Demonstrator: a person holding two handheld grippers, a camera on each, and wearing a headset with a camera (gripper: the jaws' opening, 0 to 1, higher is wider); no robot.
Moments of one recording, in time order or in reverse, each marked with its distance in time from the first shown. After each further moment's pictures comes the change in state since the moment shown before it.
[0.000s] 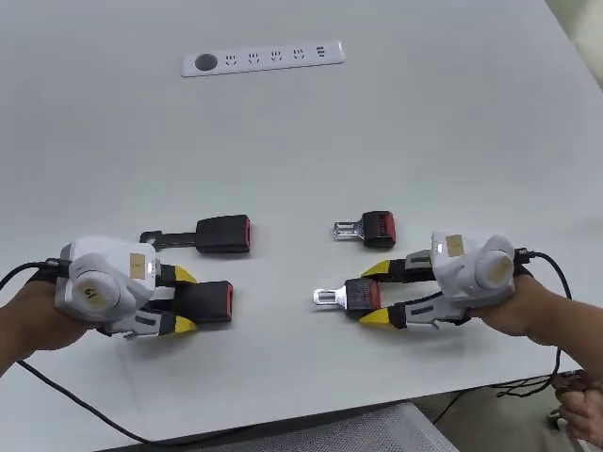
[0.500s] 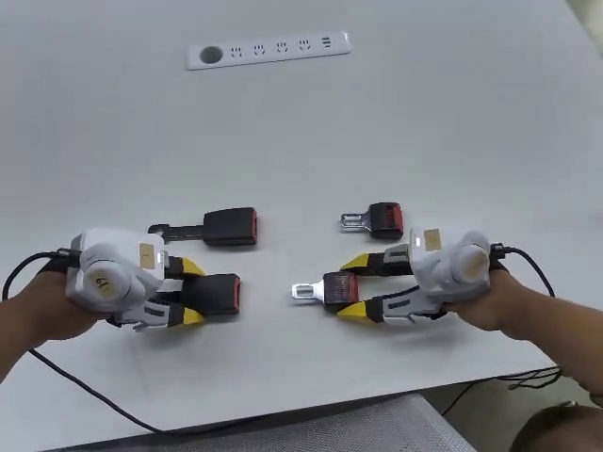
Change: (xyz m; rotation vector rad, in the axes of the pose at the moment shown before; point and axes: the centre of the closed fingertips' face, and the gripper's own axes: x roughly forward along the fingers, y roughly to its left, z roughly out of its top) left arm 0.001 -0.001 0.000 -0.009 0.013 -0.005; right arm 0.029 0.007 0.023 0.002 -0.054 0.011
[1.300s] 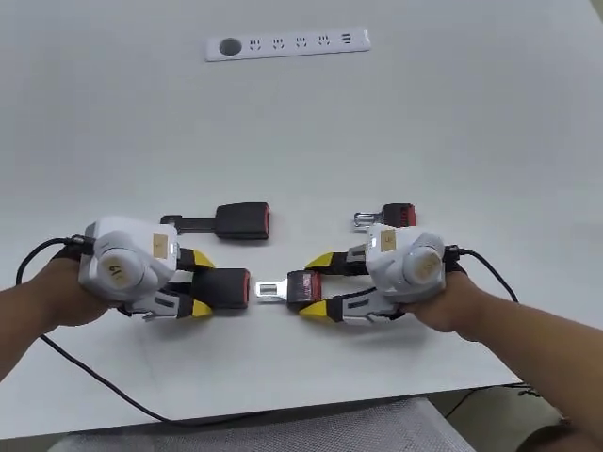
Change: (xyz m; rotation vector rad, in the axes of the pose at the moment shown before) left arm -0.001 0.001 -0.001 -0.020 -0.004 0.002; right arm 0.055 0.008 0.035 -0.018 -0.010 0.035
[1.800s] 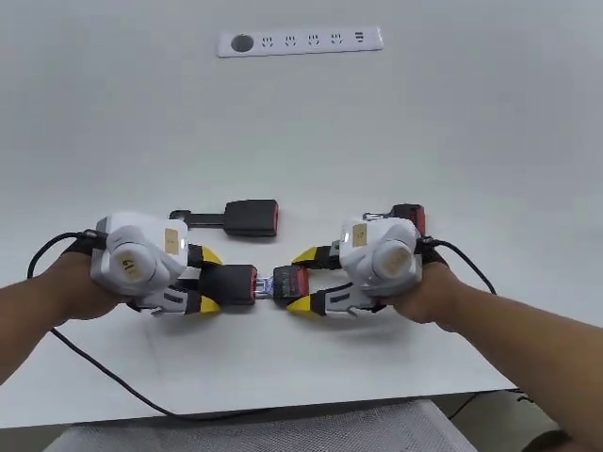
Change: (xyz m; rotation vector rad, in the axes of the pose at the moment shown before) left arm 0.000 -0.001 -0.003 -0.022 0.003 0.012; right arm 0.020 -0.002 0.011 -0.043 0.066 0.018
